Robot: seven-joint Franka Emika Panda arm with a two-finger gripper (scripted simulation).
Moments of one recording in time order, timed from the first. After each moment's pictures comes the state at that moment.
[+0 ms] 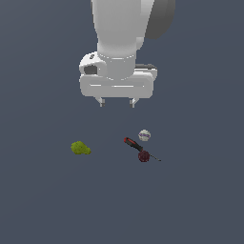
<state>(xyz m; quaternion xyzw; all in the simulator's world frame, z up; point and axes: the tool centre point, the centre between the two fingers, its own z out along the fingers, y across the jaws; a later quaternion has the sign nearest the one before) 0.007 -0.015 0.328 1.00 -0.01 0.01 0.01</state>
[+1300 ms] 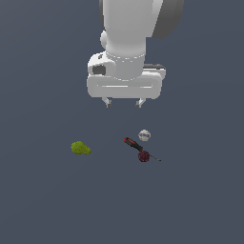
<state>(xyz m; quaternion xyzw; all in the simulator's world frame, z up) 0.012 0.005 0.330 1.00 -0.01 0.02 0.01</state>
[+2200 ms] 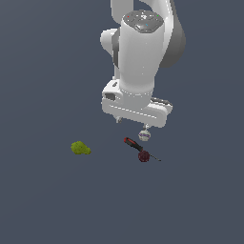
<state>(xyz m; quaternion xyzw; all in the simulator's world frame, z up) 0.039 0.035 0.263 0.98 -0.17 0.01 0.00</state>
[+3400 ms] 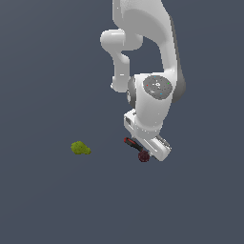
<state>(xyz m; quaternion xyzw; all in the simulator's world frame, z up) 0.059 0.083 0.147 0.90 -0.43 0.00 0.00</state>
